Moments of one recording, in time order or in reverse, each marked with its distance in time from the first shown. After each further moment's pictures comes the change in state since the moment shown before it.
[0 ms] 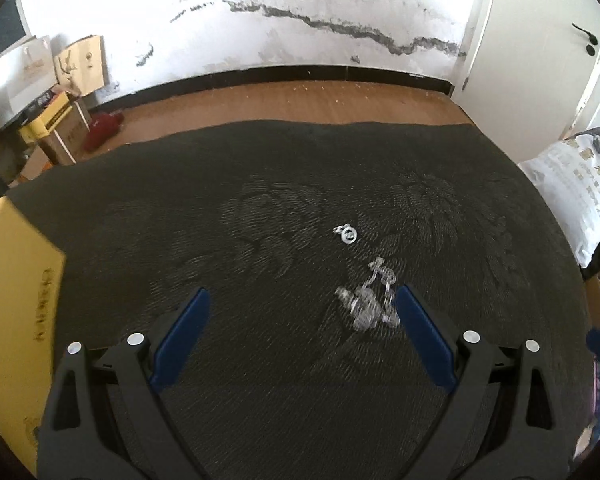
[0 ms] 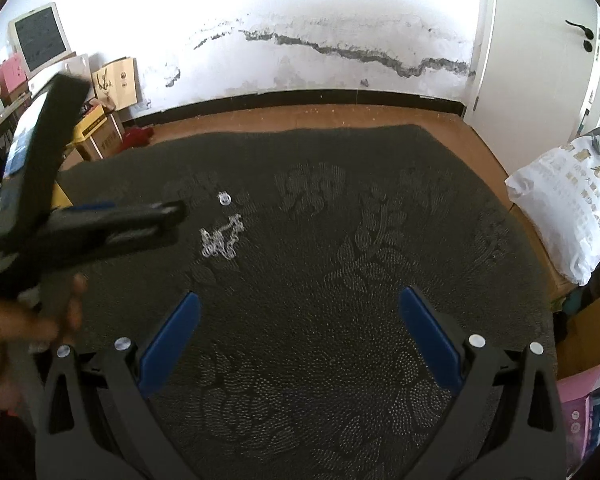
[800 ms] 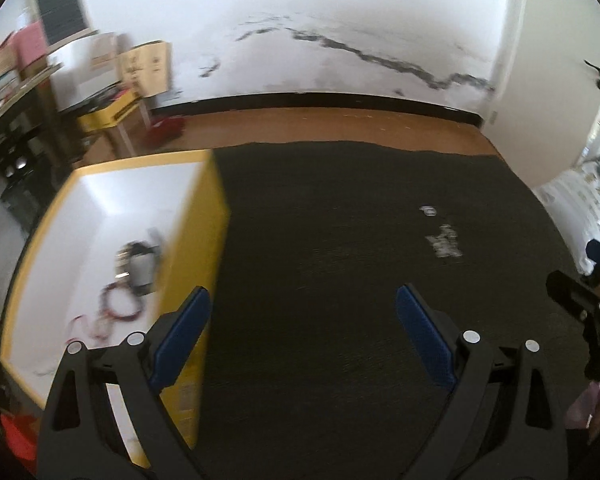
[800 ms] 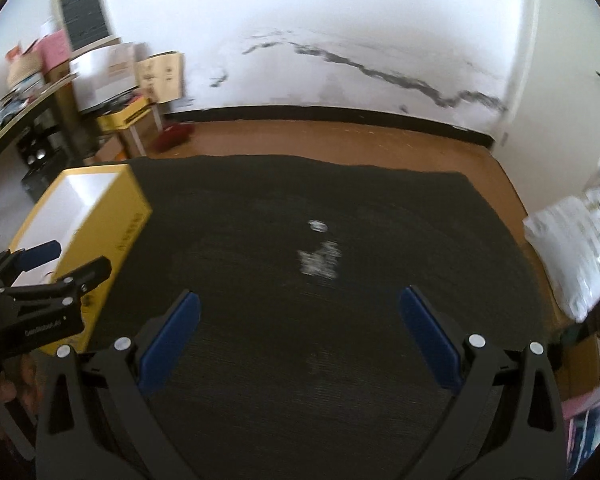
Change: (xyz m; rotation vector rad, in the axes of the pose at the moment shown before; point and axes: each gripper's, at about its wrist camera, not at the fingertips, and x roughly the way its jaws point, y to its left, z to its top) left arm -0.151 0.107 -0.069 -0.068 -0.094 0.087; right arm -0.078 0.085 0.025 -0.103 -0.031 0.051
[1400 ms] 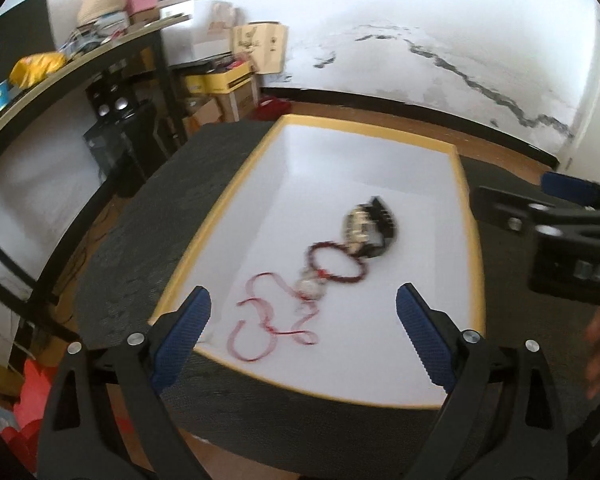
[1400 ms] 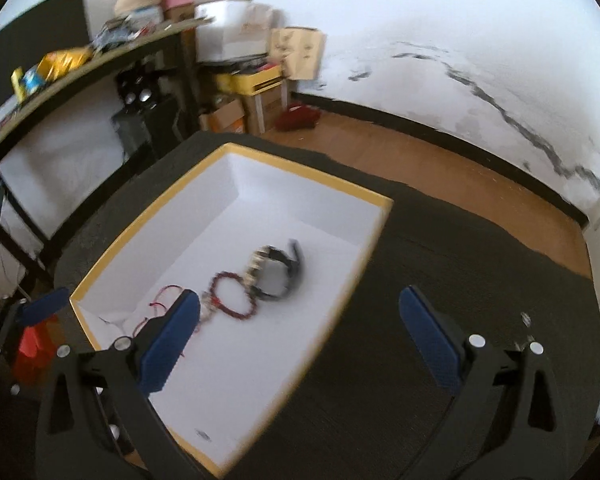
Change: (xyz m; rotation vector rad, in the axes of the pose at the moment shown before) left arm -0.067 0.215 -0.054 -0.211 -0.007 0.222; right arm 0.027 0.297 0.059 -0.288 0.026 0.260
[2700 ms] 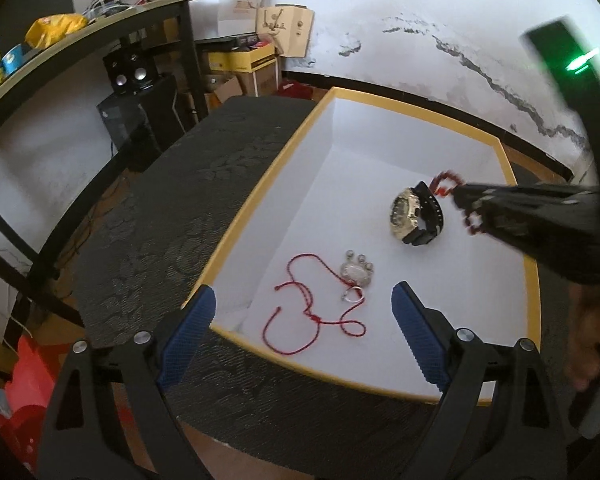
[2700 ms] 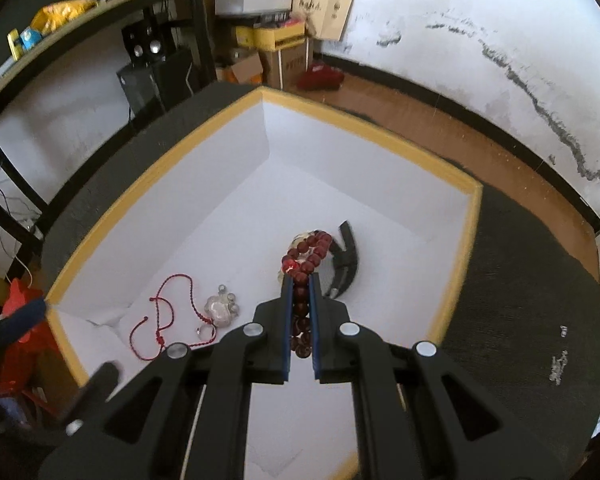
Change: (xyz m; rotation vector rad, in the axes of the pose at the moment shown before) left arm 0.031 0.063 -0.017 -0.091 0.047 0.036; right arm 0.103 0.070 0.014 -0.091 0.172 0.032
